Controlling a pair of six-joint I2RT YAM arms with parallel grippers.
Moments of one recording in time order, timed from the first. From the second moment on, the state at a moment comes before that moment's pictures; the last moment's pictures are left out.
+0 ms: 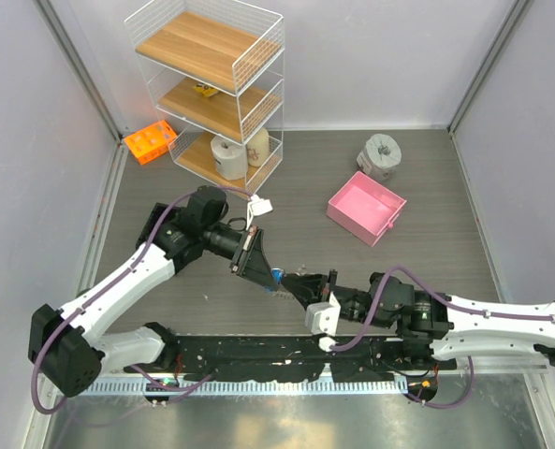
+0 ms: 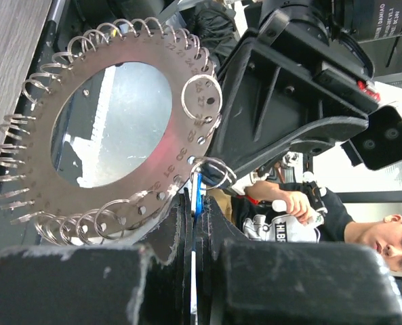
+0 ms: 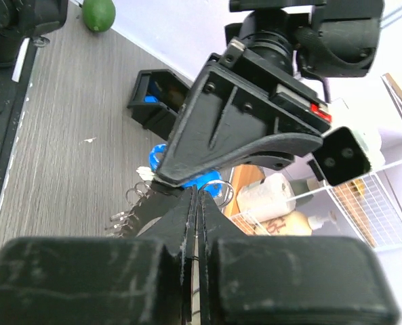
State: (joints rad) left arm -0.63 1.15 0.95 -0.39 1.22 -0.62; right arm 1.43 0.75 0.62 0.11 0.09 -0.81
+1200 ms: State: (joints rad) left arm -0.60 1.09 1.23 -1.03 0.85 0.01; right arm 1.15 0.72 0.66 0.18 -0.18 -0.14
